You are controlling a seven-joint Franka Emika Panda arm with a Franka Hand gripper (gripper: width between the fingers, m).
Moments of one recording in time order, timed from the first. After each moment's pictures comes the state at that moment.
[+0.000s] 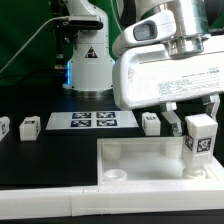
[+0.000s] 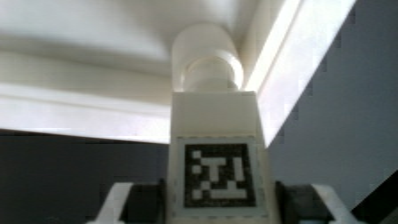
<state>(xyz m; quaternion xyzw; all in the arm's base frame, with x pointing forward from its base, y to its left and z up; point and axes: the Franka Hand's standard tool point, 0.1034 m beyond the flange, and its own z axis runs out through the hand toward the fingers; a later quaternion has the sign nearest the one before) 0.625 0.115 0.086 -0.97 -0.10 -0.21 0.05</state>
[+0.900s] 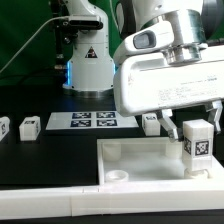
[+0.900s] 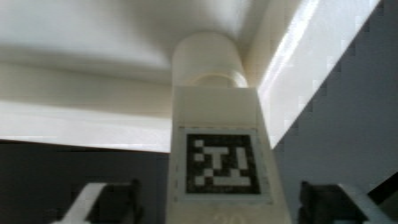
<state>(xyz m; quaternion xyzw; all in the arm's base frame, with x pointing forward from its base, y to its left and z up) 0.621 0.116 0.079 -0.96 -0.10 -0.25 0.05</state>
